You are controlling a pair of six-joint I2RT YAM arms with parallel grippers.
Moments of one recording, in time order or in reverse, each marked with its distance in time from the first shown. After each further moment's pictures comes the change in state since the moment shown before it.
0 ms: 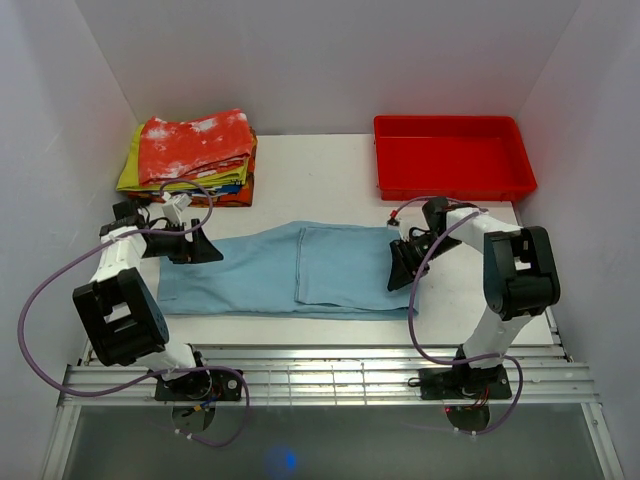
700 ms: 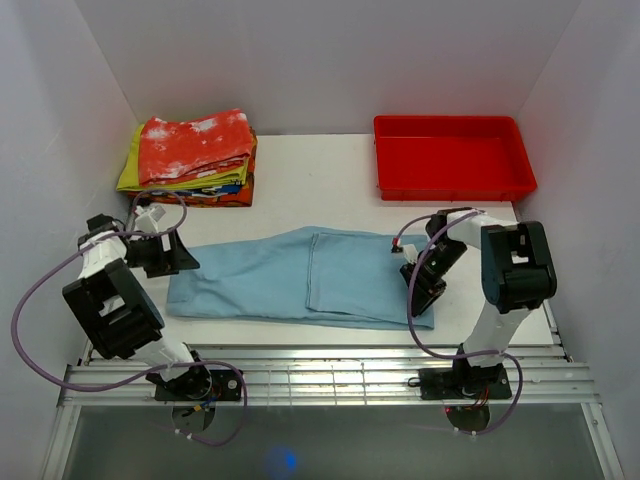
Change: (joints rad) left arm 0.154 0.065 0.005 -0.007 -0.146 -0.013; right arm -0.029 0.081 0.000 -0.325 0.204 -0.257
